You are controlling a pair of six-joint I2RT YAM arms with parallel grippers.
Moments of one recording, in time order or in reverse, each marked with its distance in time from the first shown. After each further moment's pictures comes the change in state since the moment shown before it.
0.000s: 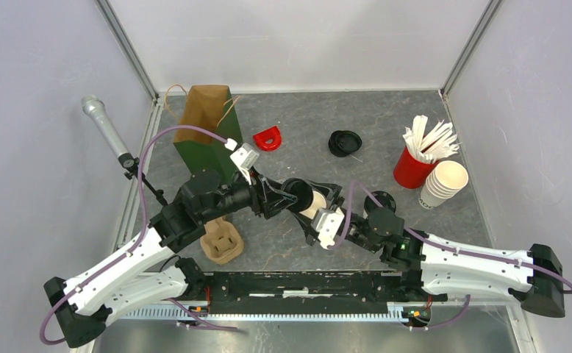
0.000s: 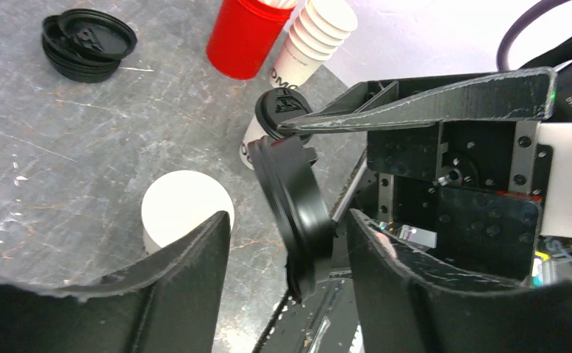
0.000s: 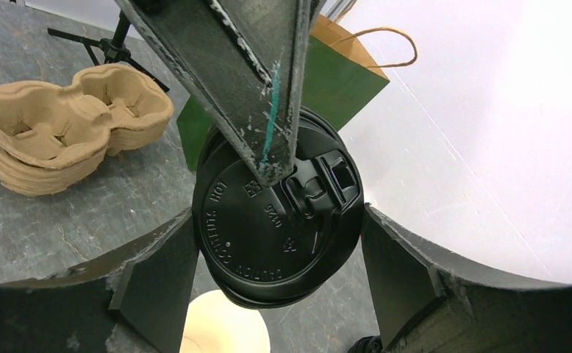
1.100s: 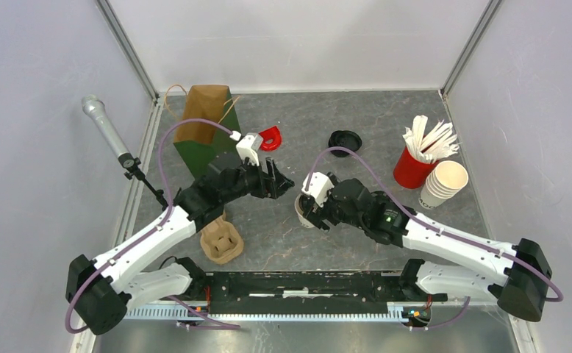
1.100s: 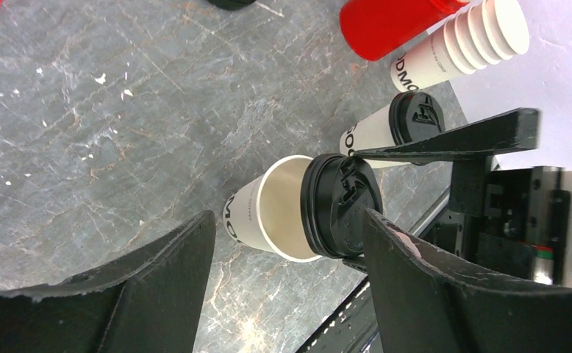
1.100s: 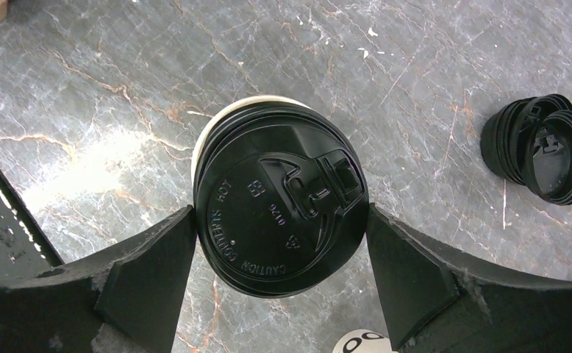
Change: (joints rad) left arm 0.161 0.214 -0.008 -0.031 -0.101 -0.094; right arm -0.234 0.188 0.182 -0.660 -0.006 0.481
